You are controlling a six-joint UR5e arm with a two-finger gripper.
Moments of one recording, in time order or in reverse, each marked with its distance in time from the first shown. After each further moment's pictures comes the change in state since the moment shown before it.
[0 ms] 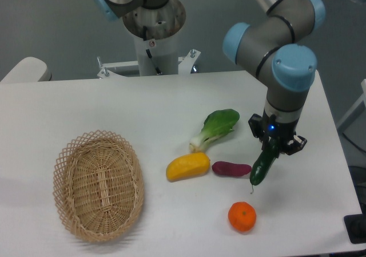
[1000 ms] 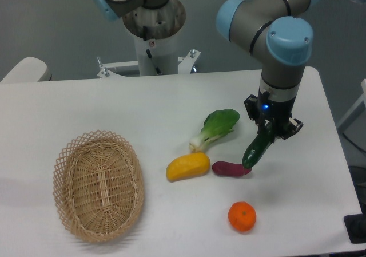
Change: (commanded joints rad) arm 0.002 0.155 -0.011 -0.136 -0.009 0.187
